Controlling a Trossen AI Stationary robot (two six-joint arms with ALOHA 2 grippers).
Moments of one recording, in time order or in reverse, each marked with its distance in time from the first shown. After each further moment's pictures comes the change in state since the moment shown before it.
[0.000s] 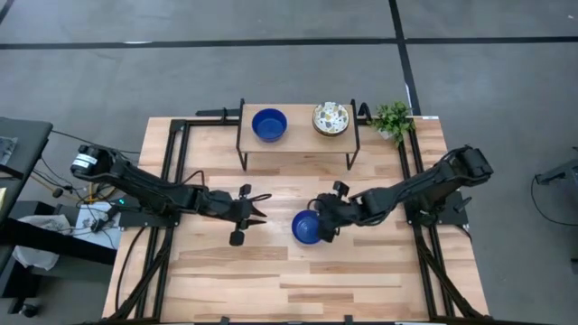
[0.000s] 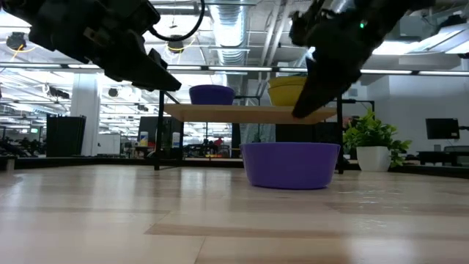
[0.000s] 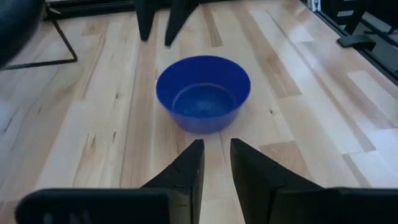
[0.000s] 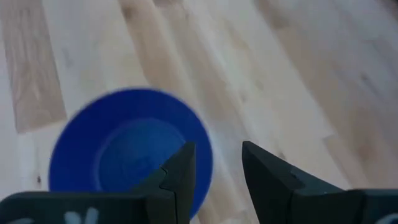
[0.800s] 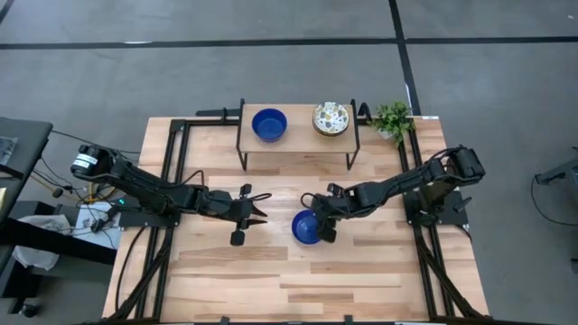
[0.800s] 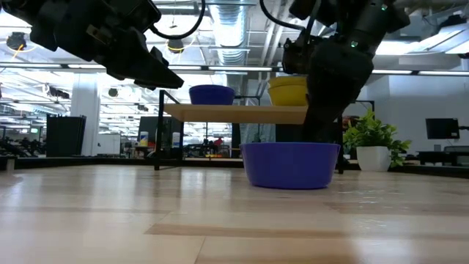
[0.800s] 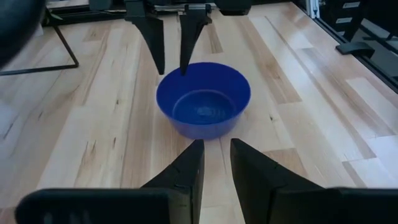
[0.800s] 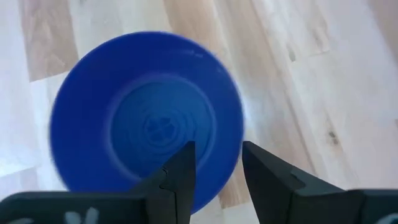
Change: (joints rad) left arm 0.000 0.011 0.000 0.035 0.000 0.000; right arm -0.100 0.071 0.001 -0.006 -0.293 -0.091
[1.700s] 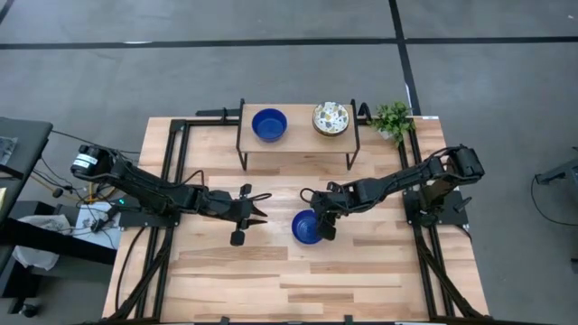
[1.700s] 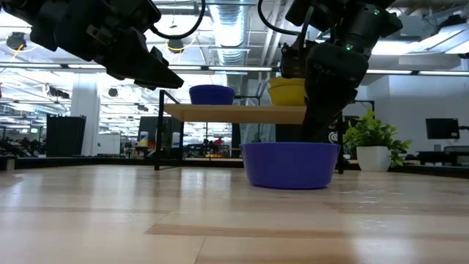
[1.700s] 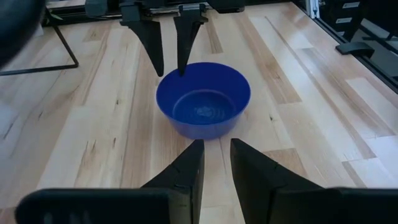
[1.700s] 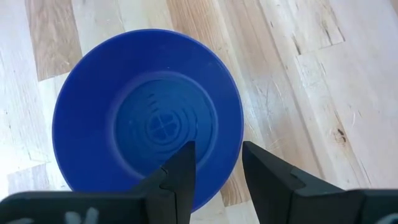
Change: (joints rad) left arm 0.000 0.000 0.000 0.000 0.000 0.000; right arm -0.045 0.000 0.000 -0.002 -0.082 -0.007
